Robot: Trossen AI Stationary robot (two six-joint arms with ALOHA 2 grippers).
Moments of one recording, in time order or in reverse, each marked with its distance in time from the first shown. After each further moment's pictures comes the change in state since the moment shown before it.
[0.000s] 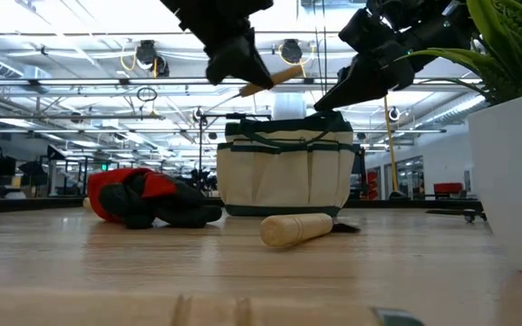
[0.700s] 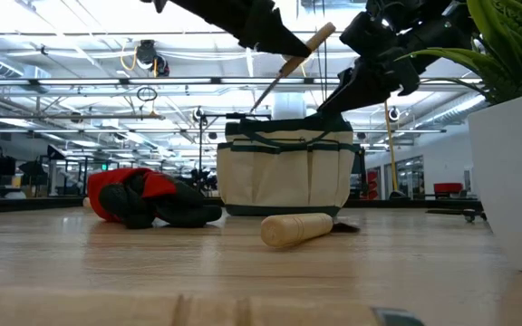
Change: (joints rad) left arm 0.099 0.002 0.000 0.272 0.415 -0.064; right arm 0.000 0.000 0.000 -0.039 -0.003 -0.037
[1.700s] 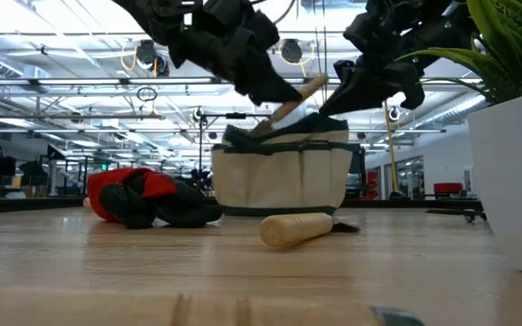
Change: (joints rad) left arm 0.250 0.096 0.000 -0.135 0.641 -0.222; right arm 0.000 0.000 0.000 0.007 -0.005 -0.237
